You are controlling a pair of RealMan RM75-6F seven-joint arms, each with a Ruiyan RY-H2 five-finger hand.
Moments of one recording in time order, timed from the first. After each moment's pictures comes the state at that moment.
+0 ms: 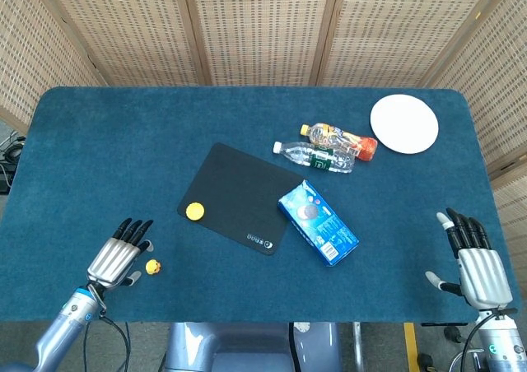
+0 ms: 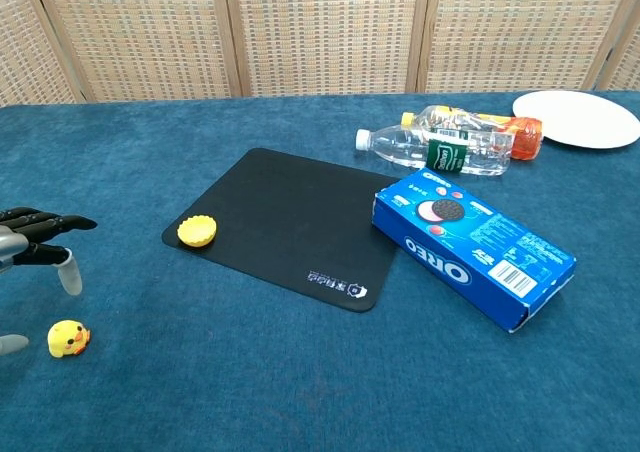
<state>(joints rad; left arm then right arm) -0.34 -1.36 0.02 -1.59 1.45 1.06 0.47 0.09 -1.13 0.05 -1.67 -1.52 1.47 -0.04</state>
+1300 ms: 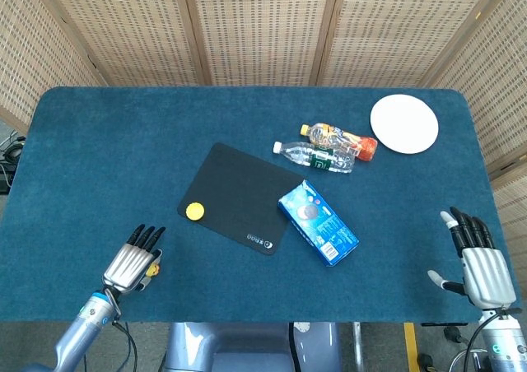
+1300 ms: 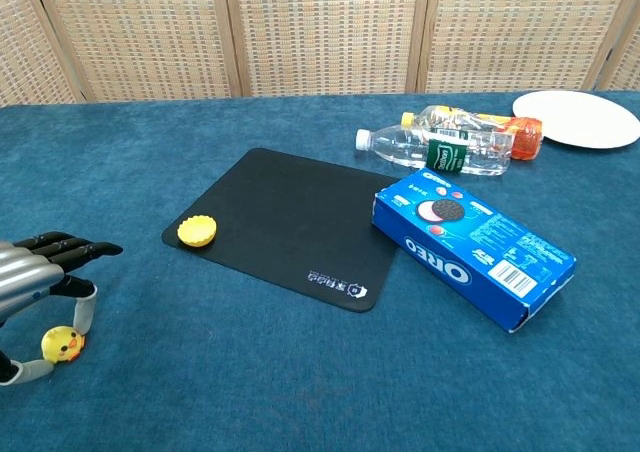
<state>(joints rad) -0.36 -1.47 0.05 -1.55 1.39 1.08 0.59 0.09 -1.12 0.06 -1.66 -1.52 1.47 -0.01</state>
